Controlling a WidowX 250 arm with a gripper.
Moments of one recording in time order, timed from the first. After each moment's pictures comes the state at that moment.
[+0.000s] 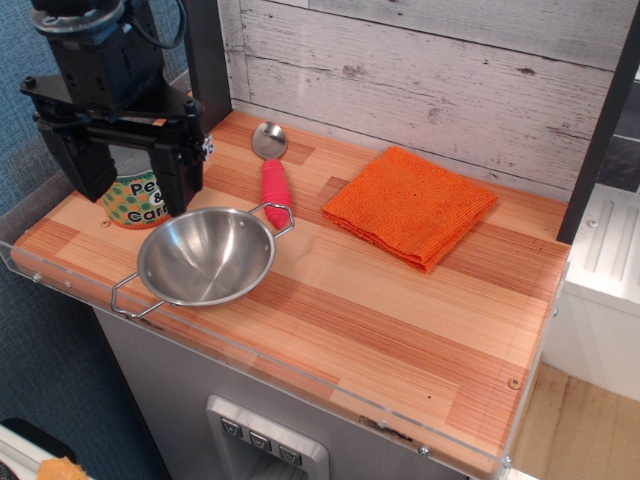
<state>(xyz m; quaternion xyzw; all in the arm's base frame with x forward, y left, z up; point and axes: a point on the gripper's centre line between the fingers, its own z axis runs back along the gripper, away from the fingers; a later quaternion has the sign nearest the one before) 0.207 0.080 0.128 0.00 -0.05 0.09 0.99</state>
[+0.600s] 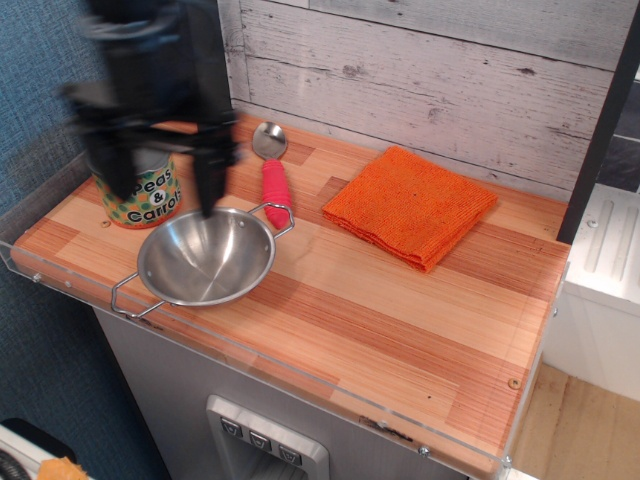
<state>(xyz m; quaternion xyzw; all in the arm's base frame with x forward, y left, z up) 0.235 0.063 0.116 0.03 -0.02 0.11 0.99</state>
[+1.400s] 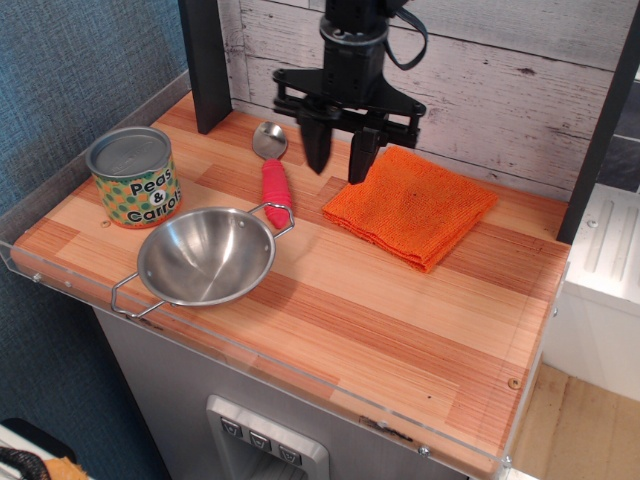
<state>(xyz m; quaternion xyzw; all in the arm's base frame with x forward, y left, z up) 0.345 0.011 0.075 0.04 -0.06 0.06 1.00</state>
